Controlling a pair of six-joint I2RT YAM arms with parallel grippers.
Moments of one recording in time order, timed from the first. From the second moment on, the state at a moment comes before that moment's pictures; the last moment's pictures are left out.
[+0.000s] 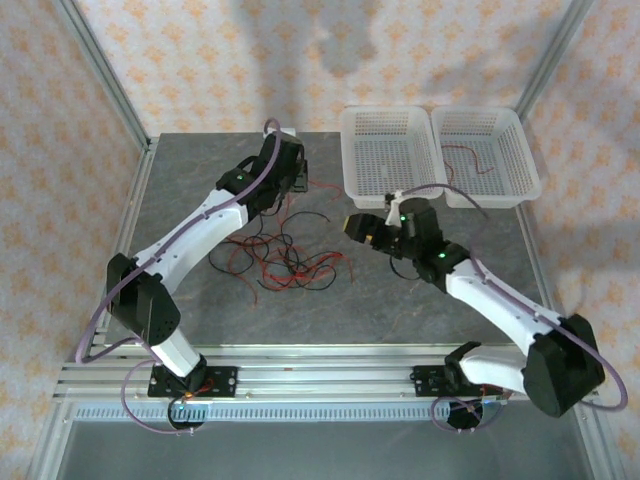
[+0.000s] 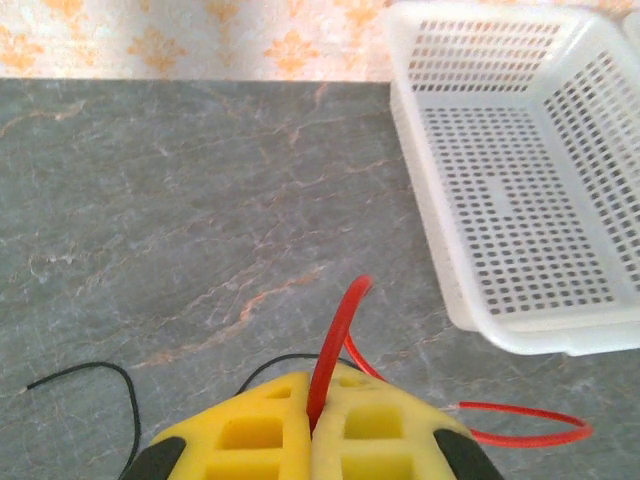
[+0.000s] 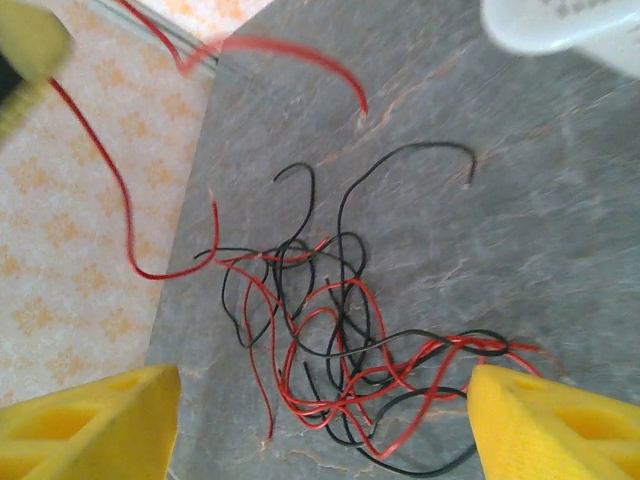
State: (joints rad) left arm -0.53 1.64 1.58 -0.60 -0.30 -0.42; right arm 0.53 1.20 0.77 -0.07 -0.30 0.79
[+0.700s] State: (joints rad) left arm -0.58 1.66 1.84 -0.72 -0.29 -0.44; right arm 0.62 1.07 0.81 -0.13 -0.04 0.52
